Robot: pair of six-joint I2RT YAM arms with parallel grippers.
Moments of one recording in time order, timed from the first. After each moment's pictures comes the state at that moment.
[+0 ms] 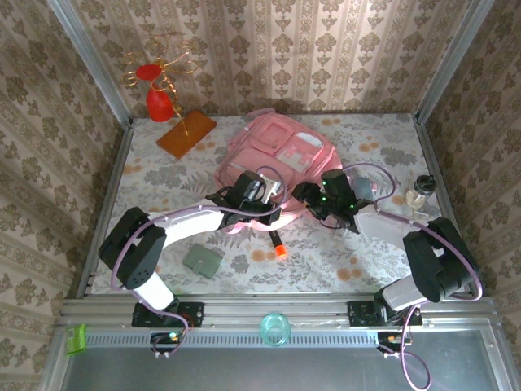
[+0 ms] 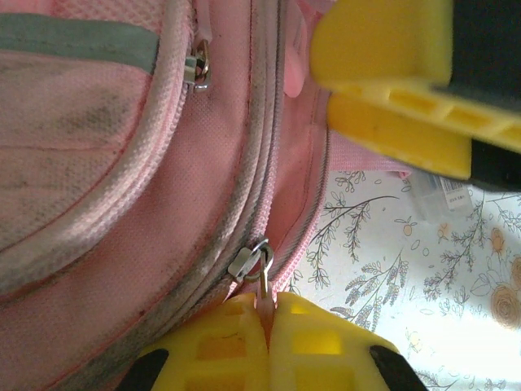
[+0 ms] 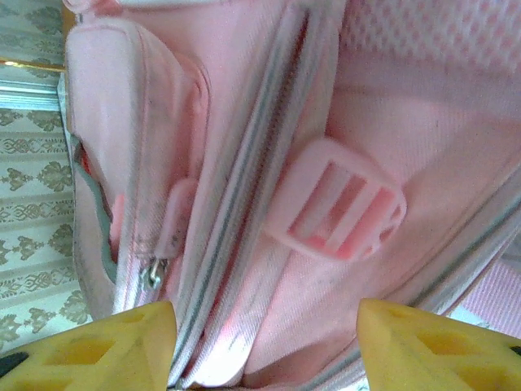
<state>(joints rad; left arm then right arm) -0.81 1.62 0.94 -0.11 0.30 -0.35 0.44 1.48 0.71 0.09 -0.22 1.11</state>
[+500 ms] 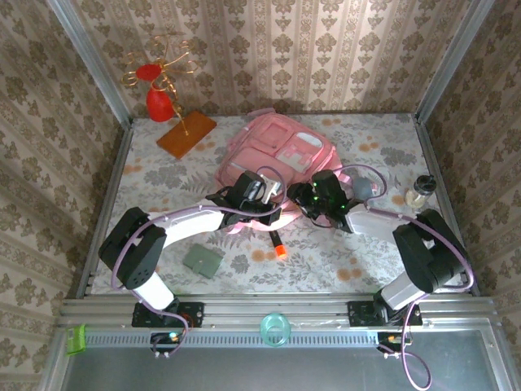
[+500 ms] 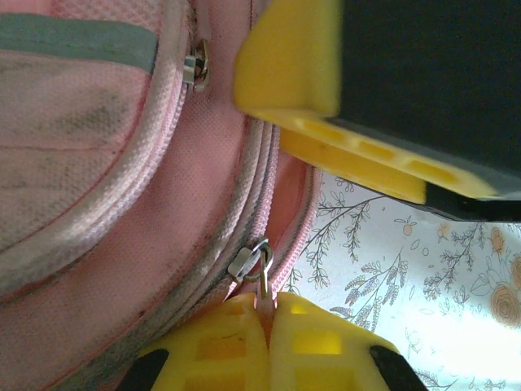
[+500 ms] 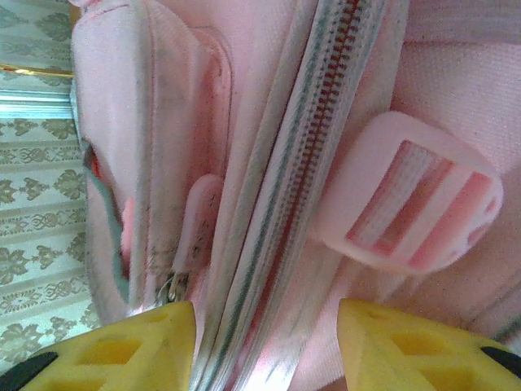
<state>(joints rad) -0.81 1.62 0.94 -0.11 0.30 -0.35 0.49 1.57 0.74 0.17 -0.19 1.19</state>
